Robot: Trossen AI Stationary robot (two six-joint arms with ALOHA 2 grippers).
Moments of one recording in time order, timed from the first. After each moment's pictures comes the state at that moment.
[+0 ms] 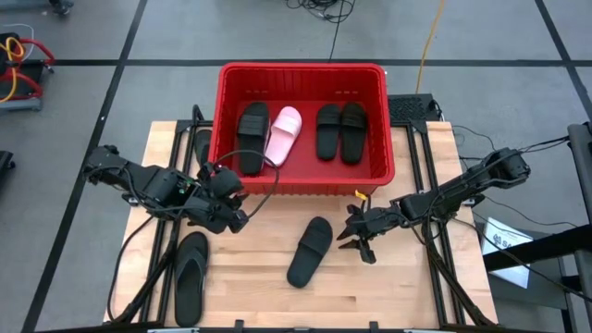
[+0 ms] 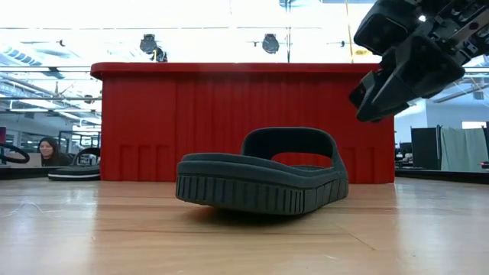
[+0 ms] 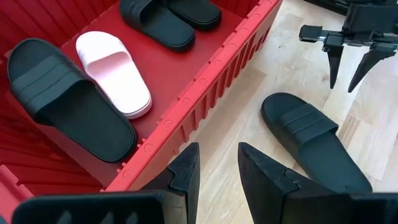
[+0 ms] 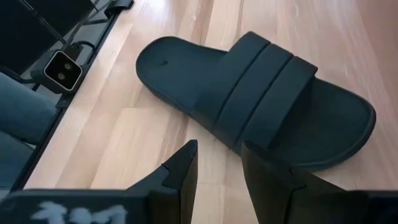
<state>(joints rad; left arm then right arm) -0.42 1.39 1.59 -1.30 -0.63 -0.89 0.32 1.31 0.49 0.20 -0.05 0.31</state>
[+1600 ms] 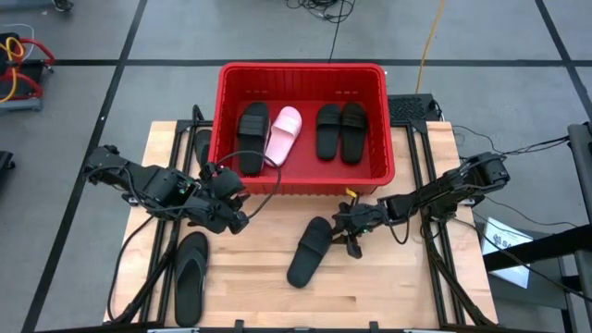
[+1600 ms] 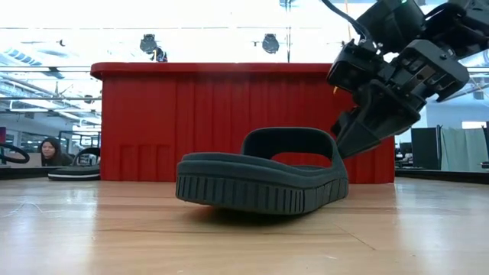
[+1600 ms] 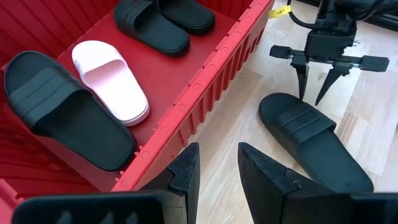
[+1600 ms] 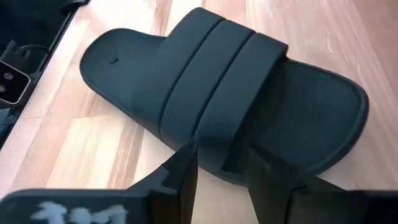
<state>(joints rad) -0.42 1.39 1.59 -1.28 -0.63 -0.83 0.21 1.54 0.49 0.40 -0.11 0.33</state>
